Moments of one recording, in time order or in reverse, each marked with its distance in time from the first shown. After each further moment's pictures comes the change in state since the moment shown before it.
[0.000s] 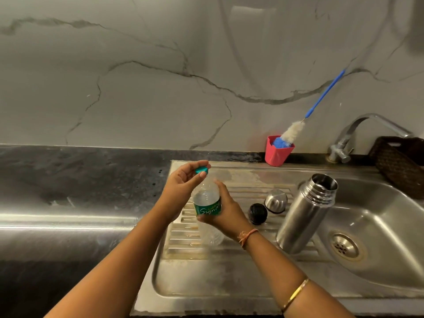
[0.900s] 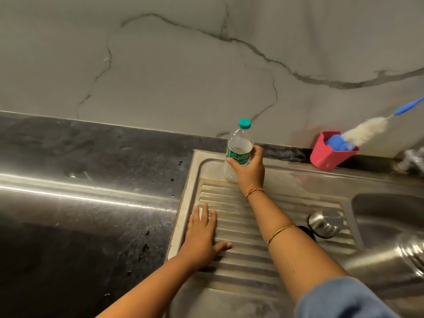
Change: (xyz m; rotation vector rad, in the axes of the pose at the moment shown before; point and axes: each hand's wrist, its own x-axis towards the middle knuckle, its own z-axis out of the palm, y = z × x) left_hand 0.008 -0.163 -0.036 1.185 -0.318 -0.323; right_hand 0.190 0.051 0.022 0.113 0.520 0.051
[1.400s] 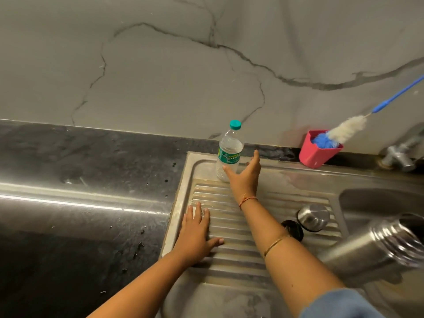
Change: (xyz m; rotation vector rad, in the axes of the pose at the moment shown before) left_hand -0.002 0.008 -0.005 0.002 -0.001 -0.021; right_hand -0.026 0.001 -0.017 0.016 0.024 0.065
